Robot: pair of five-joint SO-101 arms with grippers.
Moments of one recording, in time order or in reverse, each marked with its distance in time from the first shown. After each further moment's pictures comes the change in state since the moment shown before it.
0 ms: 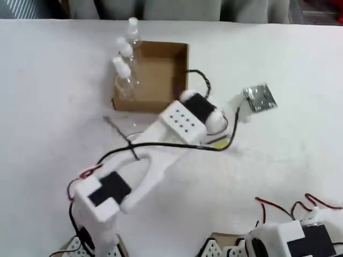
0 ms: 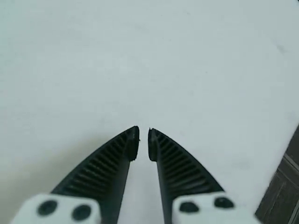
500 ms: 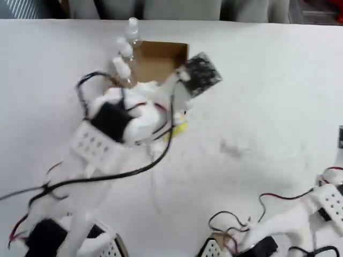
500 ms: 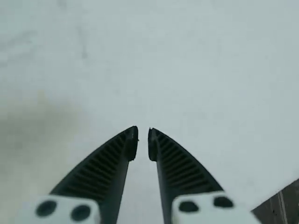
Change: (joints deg) left arm -13.0 -40.5 23.4 1.7 0.3; right arm -18.5 -32.9 0.0 42.3 10.6
